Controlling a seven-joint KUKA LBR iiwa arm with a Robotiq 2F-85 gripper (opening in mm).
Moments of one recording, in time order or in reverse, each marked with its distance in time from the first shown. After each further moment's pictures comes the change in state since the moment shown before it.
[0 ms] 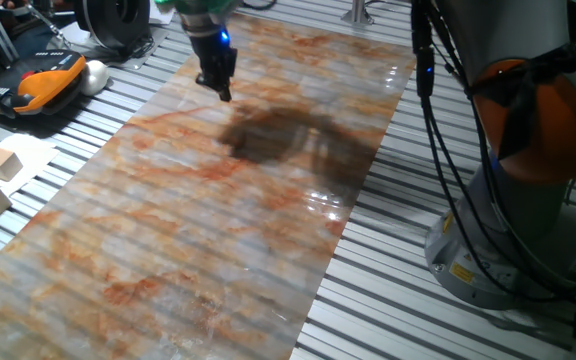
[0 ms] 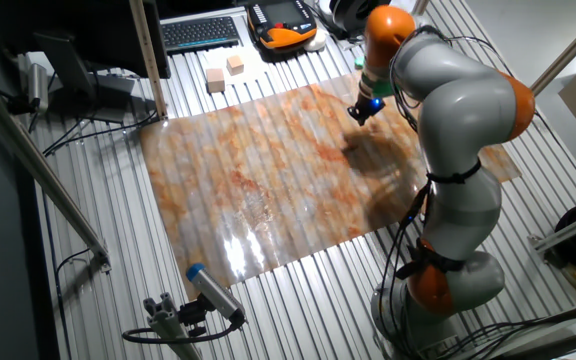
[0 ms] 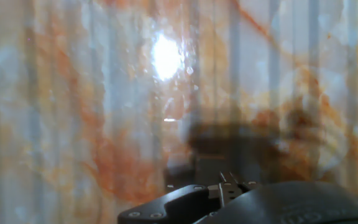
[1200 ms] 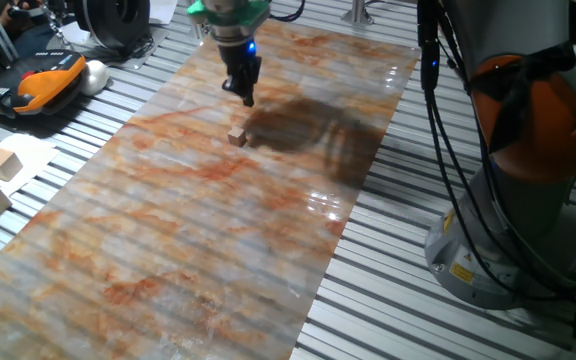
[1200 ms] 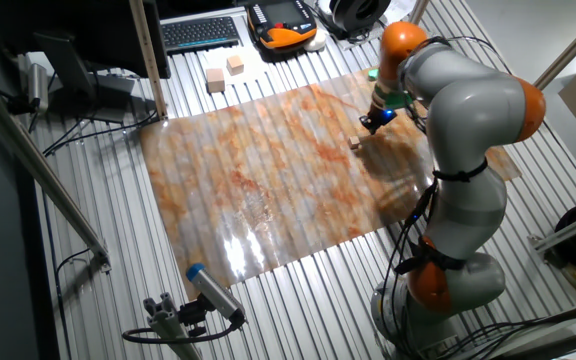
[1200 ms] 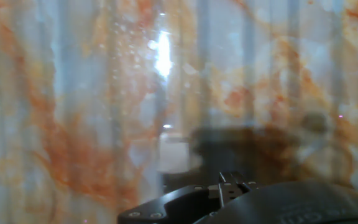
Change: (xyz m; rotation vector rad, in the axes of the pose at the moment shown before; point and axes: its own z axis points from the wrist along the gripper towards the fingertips) arm 0.022 -0.049 0.027 -0.013 -0.006 0.025
